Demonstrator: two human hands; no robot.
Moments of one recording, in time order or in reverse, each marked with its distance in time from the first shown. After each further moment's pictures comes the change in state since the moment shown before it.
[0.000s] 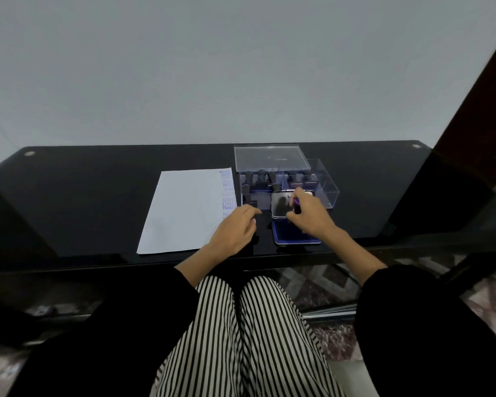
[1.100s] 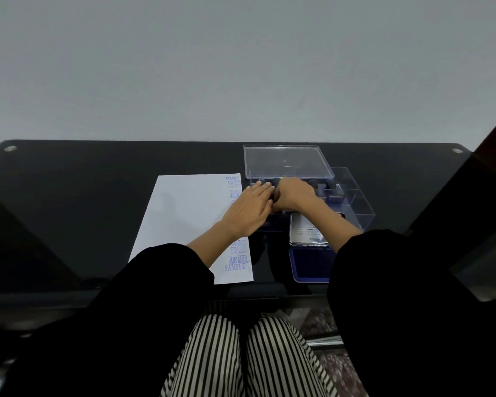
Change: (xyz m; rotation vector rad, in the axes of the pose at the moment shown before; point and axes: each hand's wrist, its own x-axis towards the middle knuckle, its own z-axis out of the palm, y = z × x) left_hand 0.105 -0.047 -0.003 0.122 -0.127 -0.016; right_hand 0.132 -0.044 0.028 -0.446 -0.239 0.032
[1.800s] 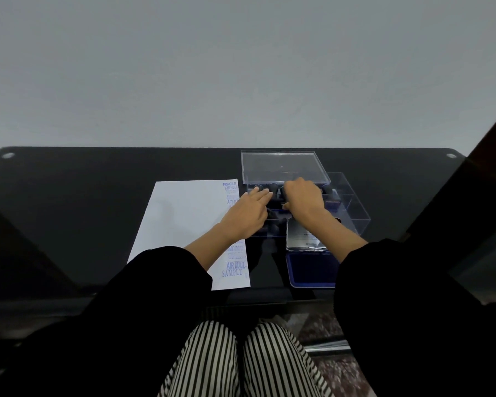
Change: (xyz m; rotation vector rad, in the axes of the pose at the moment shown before) left_hand 0.005 0.003 -0.004 0.076 -0.053 -0.002; right_hand -0.010 0.015 -0.002 -0.291 0.194 -0.007
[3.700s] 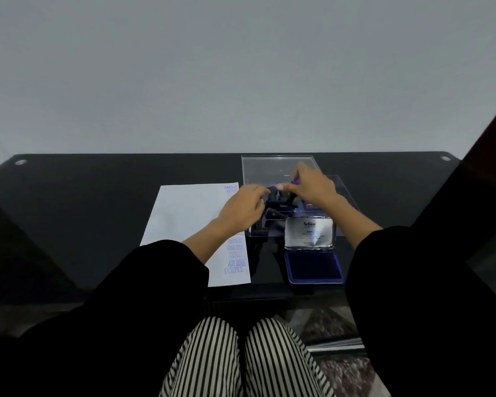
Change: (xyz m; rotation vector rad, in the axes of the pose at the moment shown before) left_hand -0.010 0.008 -0.026 -0.127 0.165 -0.041; right_hand -0.002 0.028 -0.023 0.528 0.024 0.078
